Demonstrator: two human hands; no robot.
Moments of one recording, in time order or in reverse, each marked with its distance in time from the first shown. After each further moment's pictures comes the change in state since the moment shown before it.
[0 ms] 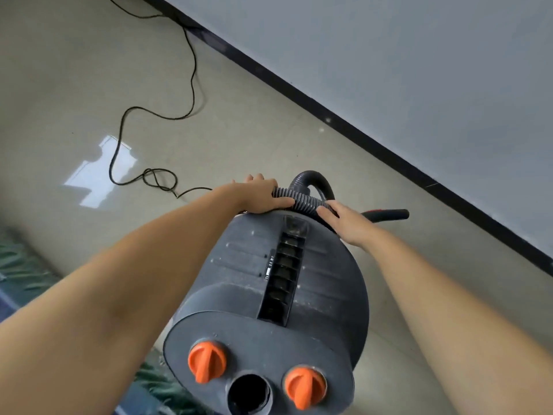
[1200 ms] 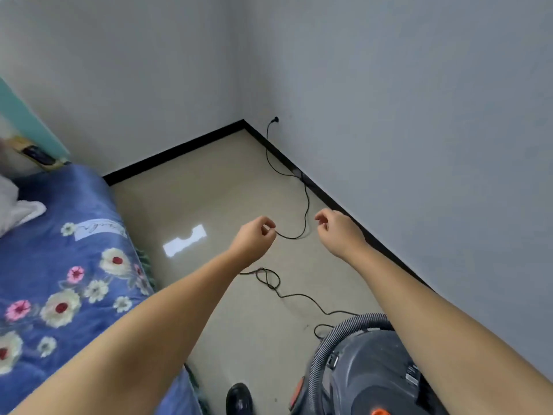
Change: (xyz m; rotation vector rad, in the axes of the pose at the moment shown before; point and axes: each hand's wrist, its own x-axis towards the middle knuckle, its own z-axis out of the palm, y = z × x) left_hand -0.366 -0.285 -0.134 -0.856 0.815 -0.062; right_hand -0.190 -0.468 0.068 -0.361 0.442 -0.573
